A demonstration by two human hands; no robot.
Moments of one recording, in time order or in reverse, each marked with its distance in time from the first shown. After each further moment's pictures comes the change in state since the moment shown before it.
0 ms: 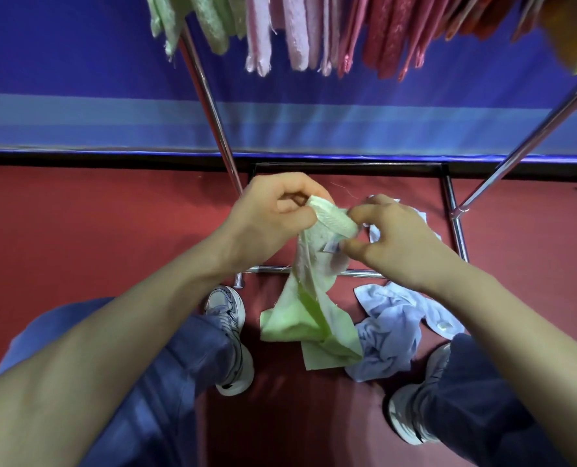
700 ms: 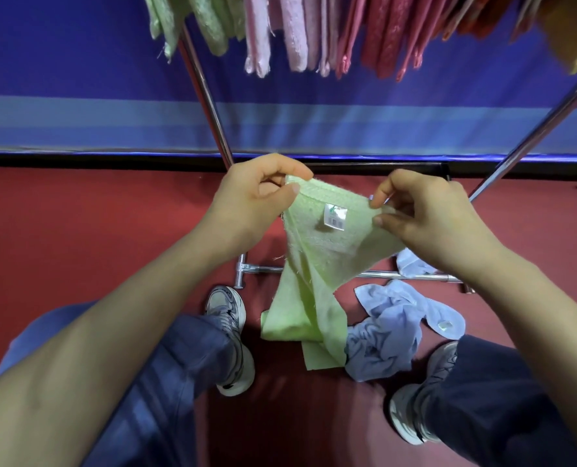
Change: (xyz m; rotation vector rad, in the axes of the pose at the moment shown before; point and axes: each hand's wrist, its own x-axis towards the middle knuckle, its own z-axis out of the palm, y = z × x) left_hand 0.009 -0.006 -0.019 0.134 0.177 0.046; right_hand -0.002 0.014 -0.032 0.009 0.179 -0.010
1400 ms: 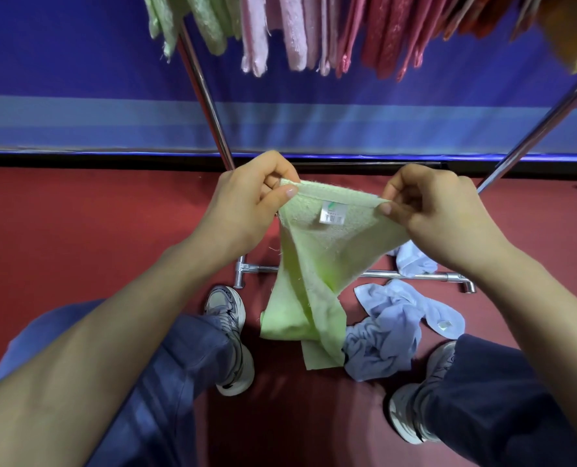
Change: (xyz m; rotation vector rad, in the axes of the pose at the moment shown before) left_hand 0.001 -0.009 -0.004 0.310 0.046 0.098; right_hand 0.000 -0.002 -0.006 -0.018 0.055 0.032
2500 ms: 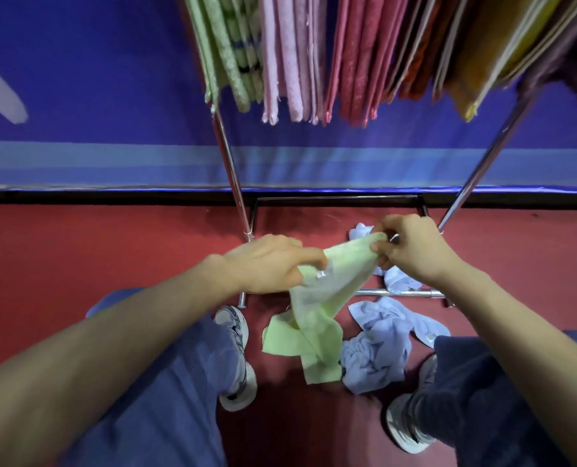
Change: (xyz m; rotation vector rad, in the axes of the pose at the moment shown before) left_hand -0.049 0.024 0.001 0.619 -0.692 0.246; right_hand -0.041 0.016 0.005 -0.023 -0.092 0.035
